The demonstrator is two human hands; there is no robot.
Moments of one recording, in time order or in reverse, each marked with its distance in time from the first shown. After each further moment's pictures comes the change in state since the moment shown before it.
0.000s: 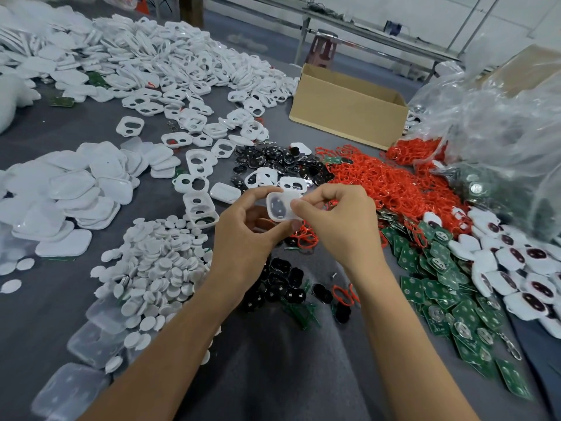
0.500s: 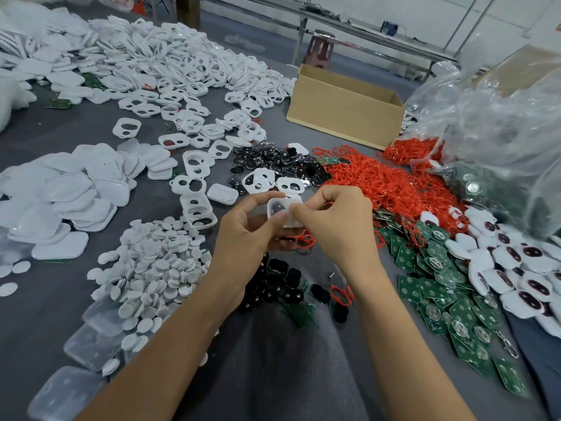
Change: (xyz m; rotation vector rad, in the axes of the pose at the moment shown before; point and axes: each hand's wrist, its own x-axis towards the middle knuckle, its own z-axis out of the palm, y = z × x) left_hand -0.001 0.000 0.002 -0.269 -0.093 -0.120; right_hand 0.003 0.007 0.005 0.024 0.044 0.006
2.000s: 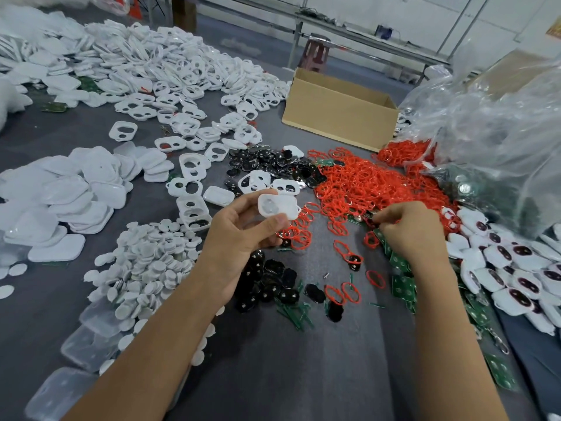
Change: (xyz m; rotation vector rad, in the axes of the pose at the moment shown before) left_hand 0.003 0.005 -0.007 -0.136 -0.050 -0.051; right_hand 0.030 0.080 -0.077 -0.537 0.031 0.223
